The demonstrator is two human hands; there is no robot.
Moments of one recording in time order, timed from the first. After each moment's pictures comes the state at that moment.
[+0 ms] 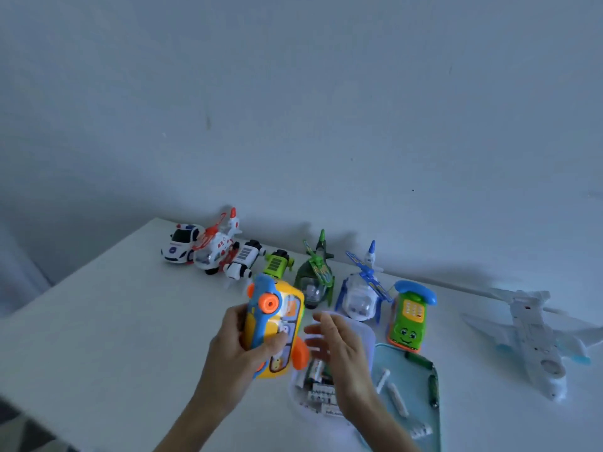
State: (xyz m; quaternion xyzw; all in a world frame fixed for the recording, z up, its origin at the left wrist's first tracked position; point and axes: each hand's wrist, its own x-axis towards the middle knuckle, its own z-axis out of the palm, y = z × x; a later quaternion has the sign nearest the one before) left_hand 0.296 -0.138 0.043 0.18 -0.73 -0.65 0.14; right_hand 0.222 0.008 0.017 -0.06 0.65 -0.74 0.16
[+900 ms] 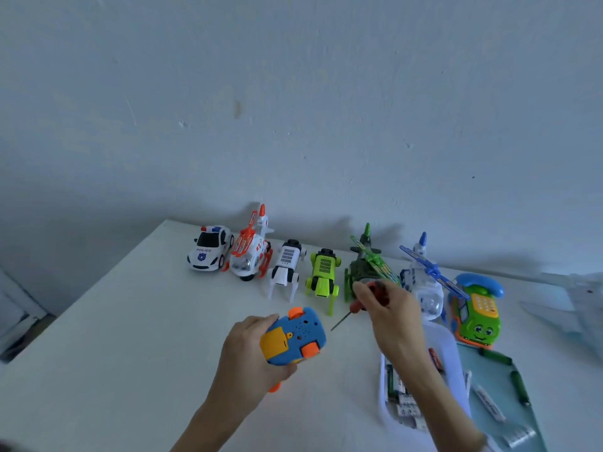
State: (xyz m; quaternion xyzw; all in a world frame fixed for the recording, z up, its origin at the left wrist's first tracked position) left_hand 0.273 -0.285 -0.021 0.09 -0.91 -0.37 0.16; right_hand 0.191 -0.089 0.038 -0.06 0.84 -0.54 -0.05
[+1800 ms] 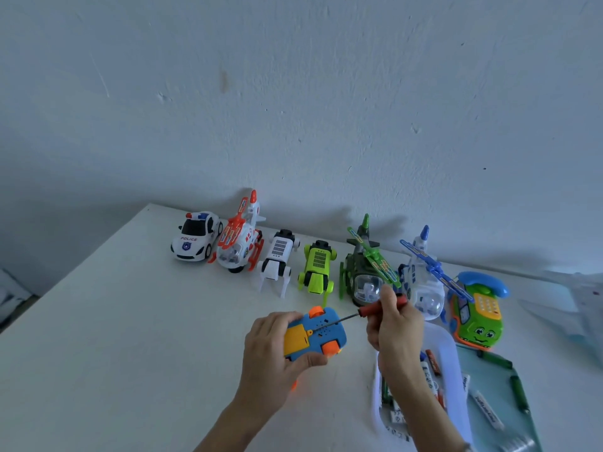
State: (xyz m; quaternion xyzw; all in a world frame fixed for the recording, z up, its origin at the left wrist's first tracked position) left_hand 0.239 -0.247 -0.055 0.03 -0.89 -0.39 0.22; right_hand 0.165 -0.086 0.000 0.16 0.67 -0.73 -0.03
